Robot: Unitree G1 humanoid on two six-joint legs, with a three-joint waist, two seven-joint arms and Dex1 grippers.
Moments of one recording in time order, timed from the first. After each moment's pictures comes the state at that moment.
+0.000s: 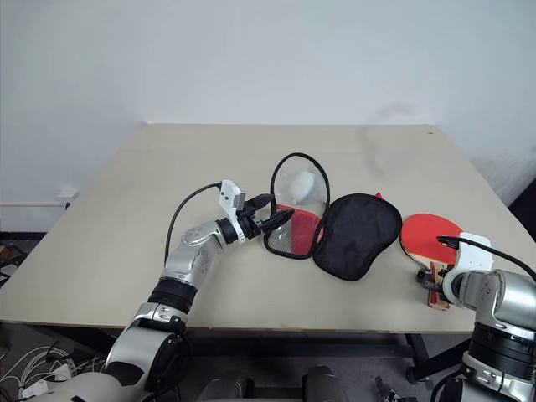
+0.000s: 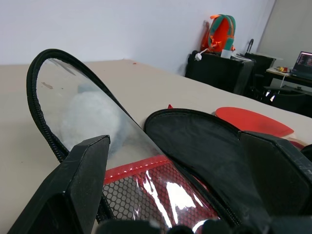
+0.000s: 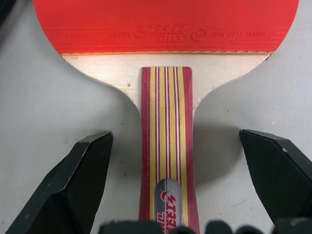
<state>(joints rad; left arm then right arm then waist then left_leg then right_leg) -0.62 0.07 -0.02 0.56 -0.29 0.12 -0.81 -0.28 -0.51 -0.51 -0.17 0.22 1.56 0.15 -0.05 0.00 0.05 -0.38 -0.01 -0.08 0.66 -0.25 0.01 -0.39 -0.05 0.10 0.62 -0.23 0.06</state>
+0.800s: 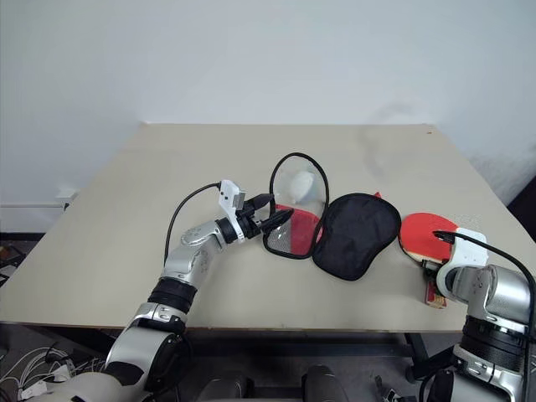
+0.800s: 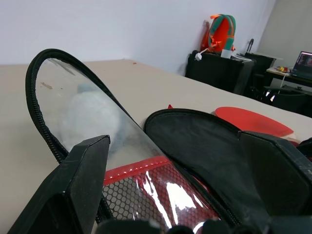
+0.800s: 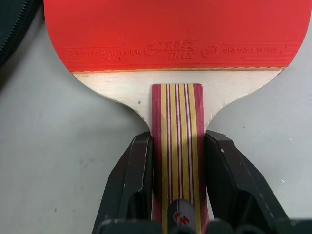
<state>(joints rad) -0.62 0.07 -0.02 0.56 -0.29 0.12 -0.80 -0.34 -0.46 -0.53 -0.13 0.19 1.53 0.13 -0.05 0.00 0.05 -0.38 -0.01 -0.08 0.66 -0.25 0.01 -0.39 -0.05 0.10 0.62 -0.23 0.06</state>
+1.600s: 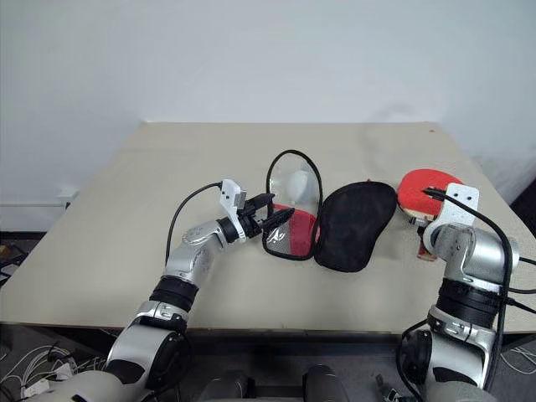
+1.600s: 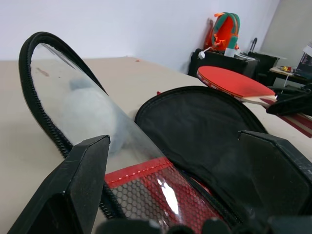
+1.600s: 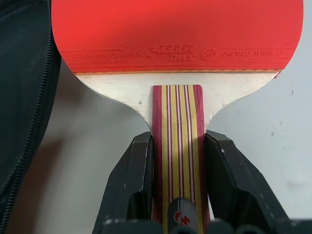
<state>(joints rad) -0.63 0.07 -0.02 0.59 -0.29 0.11 -0.80 -0.59 -0.40 -0.47 -0.03 0.11 1.36 -0.02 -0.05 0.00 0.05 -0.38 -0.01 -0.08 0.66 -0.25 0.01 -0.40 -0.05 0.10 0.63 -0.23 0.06</state>
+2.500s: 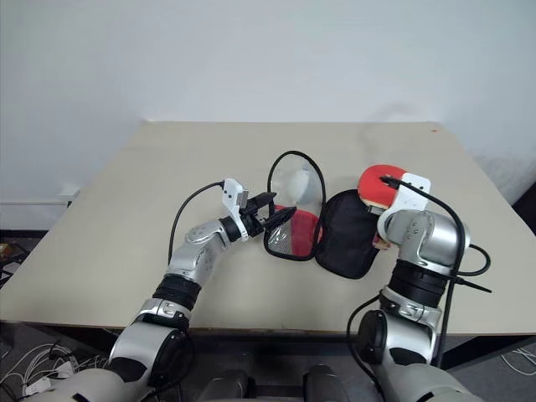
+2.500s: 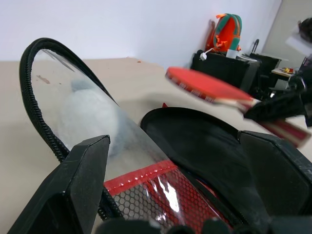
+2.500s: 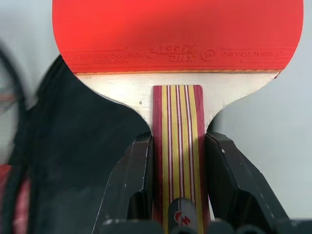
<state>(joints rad) -0.65 0.05 -0.02 0.63 -0.29 0.08 -0.79 -0.73 -0.07 -0.51 -0.13 0.06 1.53 -0.19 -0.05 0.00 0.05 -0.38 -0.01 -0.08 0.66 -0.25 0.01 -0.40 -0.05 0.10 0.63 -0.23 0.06</state>
